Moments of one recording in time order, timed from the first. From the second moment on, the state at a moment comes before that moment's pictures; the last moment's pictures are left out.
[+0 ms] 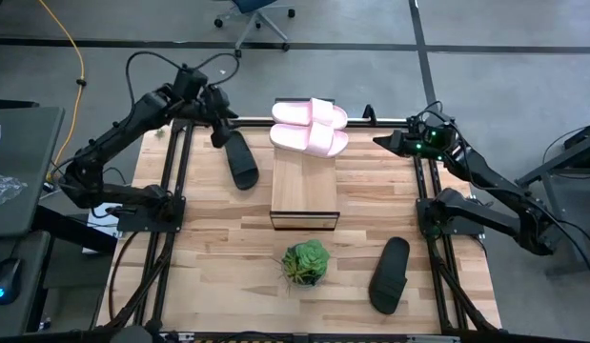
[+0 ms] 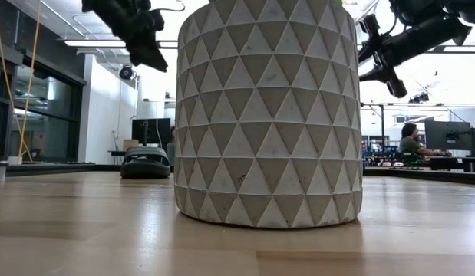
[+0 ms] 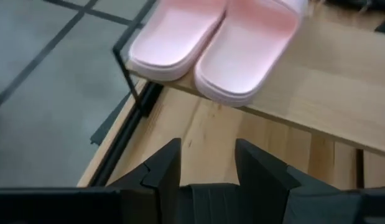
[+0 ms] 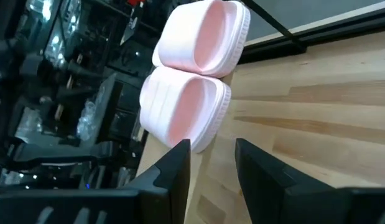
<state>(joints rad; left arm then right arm) 1.00 1.21 1.19 -0.78 0.39 0.37 -0.86 0.69 0.57 -0.27 -0.40 0.91</state>
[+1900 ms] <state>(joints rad) 1.11 1.80 1.19 -1.04 0.50 0.65 -0.86 0.69 0.57 -0.37 -0.53 0.76</state>
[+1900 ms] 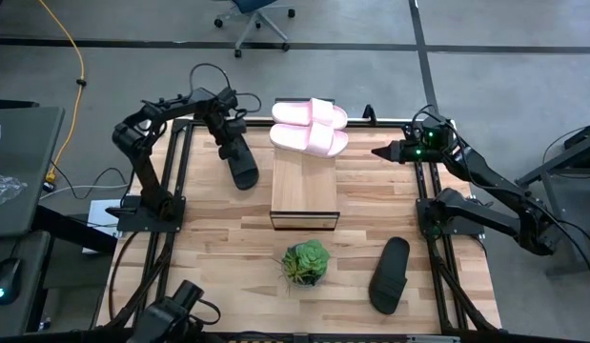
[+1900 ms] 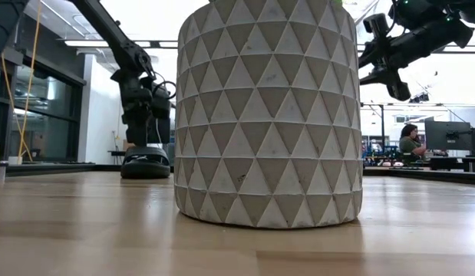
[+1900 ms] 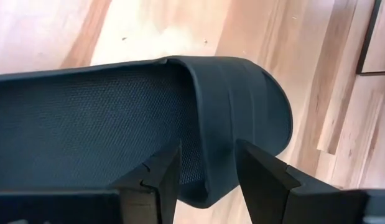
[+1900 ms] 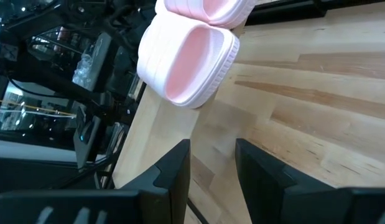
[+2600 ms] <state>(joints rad) 1.09 1.82 1.19 -1.03 0.55 0.65 -0.86 0.69 0.57 -0.37 -0.53 0.74</state>
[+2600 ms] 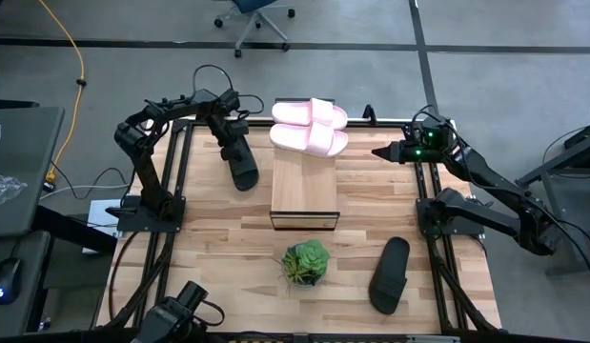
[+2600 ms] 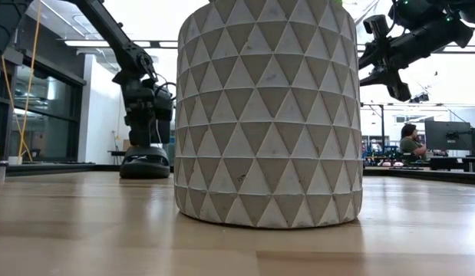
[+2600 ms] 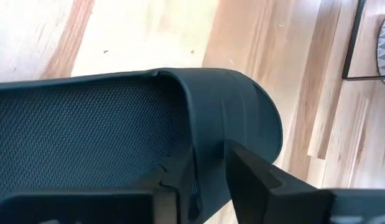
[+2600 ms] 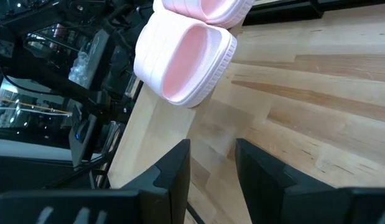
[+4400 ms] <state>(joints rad) 1.09 1.81 1.73 -1.37 0.35 0.66 -0.86 0.69 0.57 -0.39 -0.53 0.68</state>
